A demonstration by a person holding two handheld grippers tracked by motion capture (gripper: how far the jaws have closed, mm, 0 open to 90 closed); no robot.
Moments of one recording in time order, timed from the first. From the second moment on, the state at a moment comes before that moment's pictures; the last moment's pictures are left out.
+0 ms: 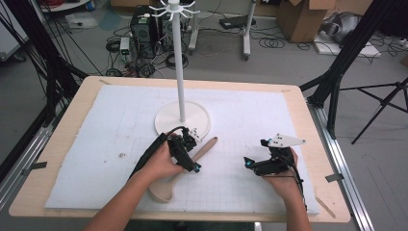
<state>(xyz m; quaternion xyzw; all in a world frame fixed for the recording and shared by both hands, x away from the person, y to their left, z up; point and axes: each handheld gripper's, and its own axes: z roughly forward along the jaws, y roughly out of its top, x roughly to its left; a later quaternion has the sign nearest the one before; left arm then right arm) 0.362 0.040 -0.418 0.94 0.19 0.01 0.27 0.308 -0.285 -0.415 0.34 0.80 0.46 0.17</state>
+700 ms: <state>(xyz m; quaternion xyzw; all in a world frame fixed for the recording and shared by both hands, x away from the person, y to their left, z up) 0.361 0.044 -0.416 0.95 0.19 0.01 0.25 0.309 -0.281 -0.419 0.34 0.81 0.45 0.17</state>
